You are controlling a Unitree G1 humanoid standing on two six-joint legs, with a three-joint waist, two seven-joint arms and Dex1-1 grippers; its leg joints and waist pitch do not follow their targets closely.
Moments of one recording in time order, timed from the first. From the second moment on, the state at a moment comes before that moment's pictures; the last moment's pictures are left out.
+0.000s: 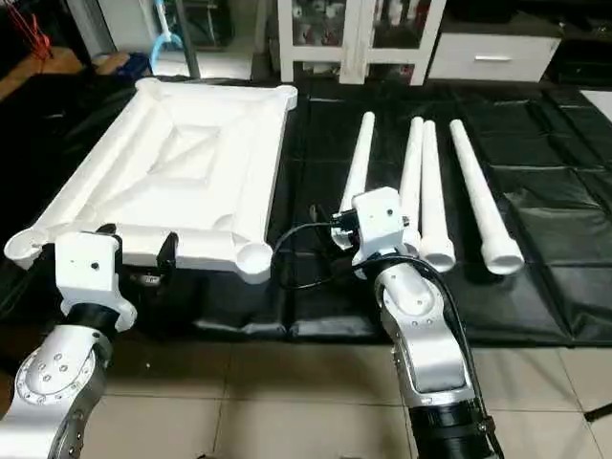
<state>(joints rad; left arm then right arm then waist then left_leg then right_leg) 0.07 0.12 0.00 -0.49 0.04 0.40 -0.05 -0.27 -0.13 0.05 -0.06 0.03 0.29 0.20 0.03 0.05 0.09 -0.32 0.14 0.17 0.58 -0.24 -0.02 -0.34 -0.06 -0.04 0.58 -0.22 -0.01</state>
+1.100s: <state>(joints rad) 0.03 0.10 -0.03 -0.45 0.01 0.38 -0.08 -0.27 -0.16 0.02 -0.05 0.03 0.27 0.20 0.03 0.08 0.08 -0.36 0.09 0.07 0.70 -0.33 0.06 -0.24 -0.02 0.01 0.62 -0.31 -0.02</state>
